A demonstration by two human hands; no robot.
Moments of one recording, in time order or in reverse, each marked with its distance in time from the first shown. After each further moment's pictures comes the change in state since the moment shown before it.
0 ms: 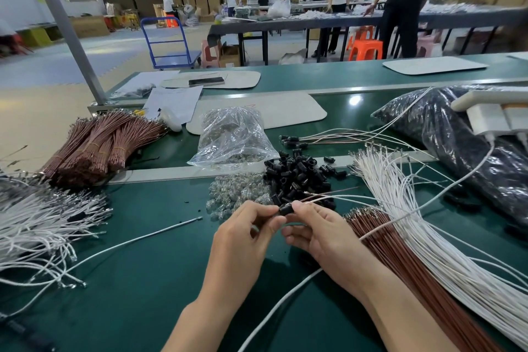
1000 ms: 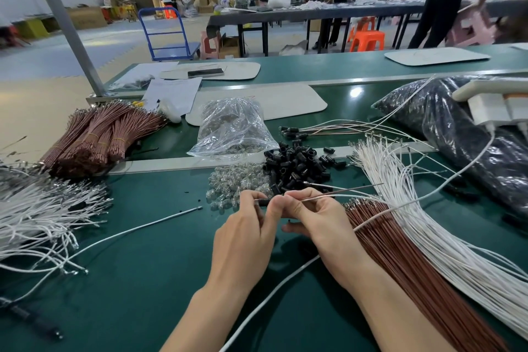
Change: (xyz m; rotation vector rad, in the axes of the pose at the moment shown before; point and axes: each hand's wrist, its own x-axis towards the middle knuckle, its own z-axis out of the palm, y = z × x) left_hand -0.003 0.008 0.006 0.268 -0.098 -0.192; right_hand -0.007 0.004 0.009 -0.186 0.081 -0.163
